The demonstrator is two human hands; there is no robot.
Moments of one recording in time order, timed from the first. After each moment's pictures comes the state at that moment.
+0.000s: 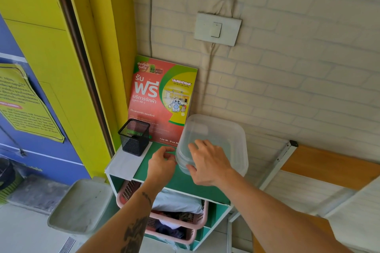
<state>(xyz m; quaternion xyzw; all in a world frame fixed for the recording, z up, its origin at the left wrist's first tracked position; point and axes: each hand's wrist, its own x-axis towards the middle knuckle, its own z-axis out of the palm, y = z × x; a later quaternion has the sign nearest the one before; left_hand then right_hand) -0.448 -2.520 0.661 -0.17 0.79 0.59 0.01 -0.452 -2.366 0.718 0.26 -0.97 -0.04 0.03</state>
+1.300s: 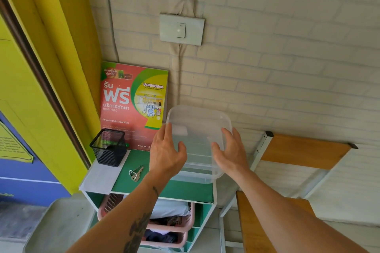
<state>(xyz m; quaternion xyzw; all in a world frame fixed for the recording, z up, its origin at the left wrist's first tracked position) -0.465 -2.458 0.711 0.04 0.91 0.39 -0.11 -0.455 -2.268 0.719 -0.11 -0.93 0.34 0.08</state>
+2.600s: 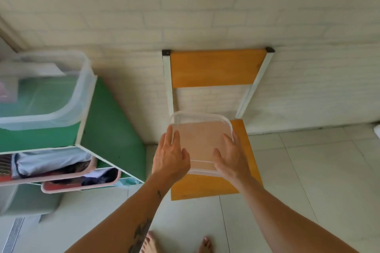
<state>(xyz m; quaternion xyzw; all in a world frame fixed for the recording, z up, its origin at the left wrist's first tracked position) -0.312 -2.101 0.548 0.12 0.96 0.23 0.11 -0.259 -1.926 0.541 -0.23 -0.92 0.30 -0.05</state>
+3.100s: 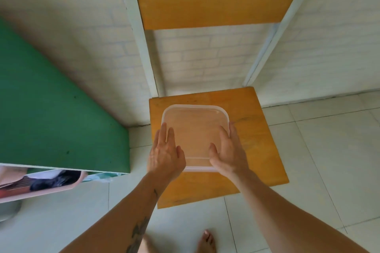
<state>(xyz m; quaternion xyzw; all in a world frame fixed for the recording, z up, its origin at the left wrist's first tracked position) -0.347 -2.074 0.323 0.13 0.96 0.20 0.17 -0.294 -1.900 0.326 -0.24 -0.94 0.24 -0.09</state>
